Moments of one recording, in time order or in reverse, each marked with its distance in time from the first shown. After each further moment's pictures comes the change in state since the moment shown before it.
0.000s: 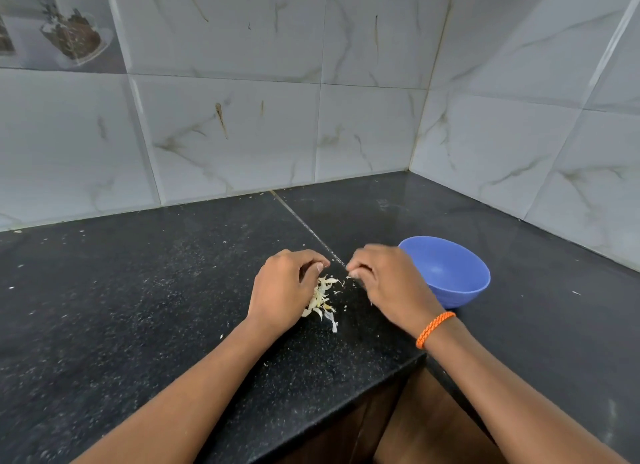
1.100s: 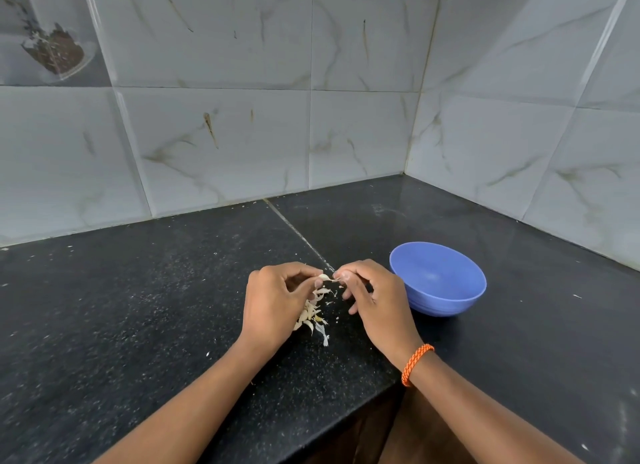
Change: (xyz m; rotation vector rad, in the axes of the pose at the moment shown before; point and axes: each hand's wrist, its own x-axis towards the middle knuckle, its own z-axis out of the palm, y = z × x) left_hand -0.006 0.015 0.004 -0.310 0.069 -0.127; right_hand -0.023 0.001 0.035 0.512 0.186 0.232
